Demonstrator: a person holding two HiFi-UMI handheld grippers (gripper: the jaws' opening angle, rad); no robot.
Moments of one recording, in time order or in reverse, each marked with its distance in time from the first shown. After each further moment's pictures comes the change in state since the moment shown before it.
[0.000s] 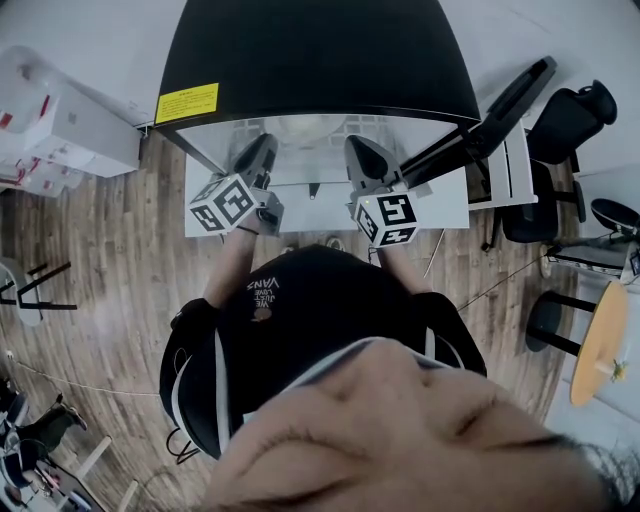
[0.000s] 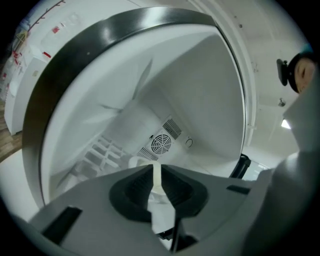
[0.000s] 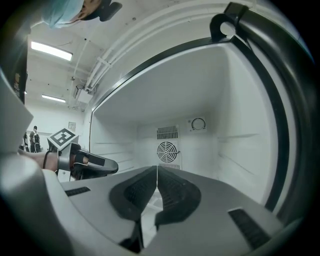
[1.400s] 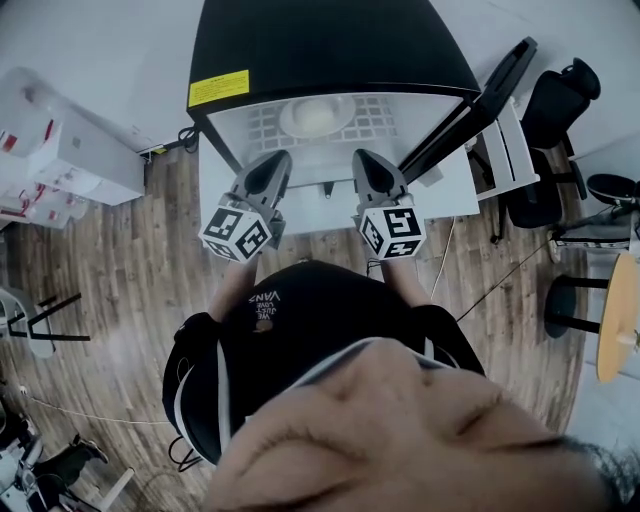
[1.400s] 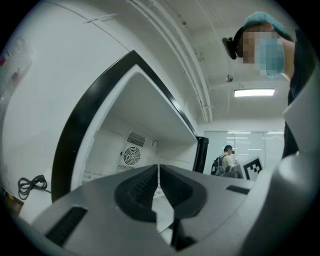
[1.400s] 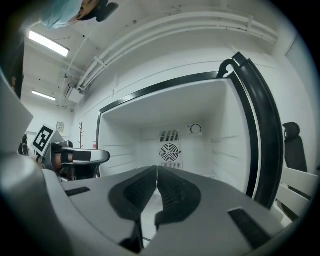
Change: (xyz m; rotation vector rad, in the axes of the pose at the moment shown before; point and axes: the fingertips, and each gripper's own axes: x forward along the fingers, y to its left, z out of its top) left arm -0.066 -0.051 0.004 0.462 -0.057 -0.291; right arm -0.038 0.047 -0.004 0.019 -0.040 -0.135
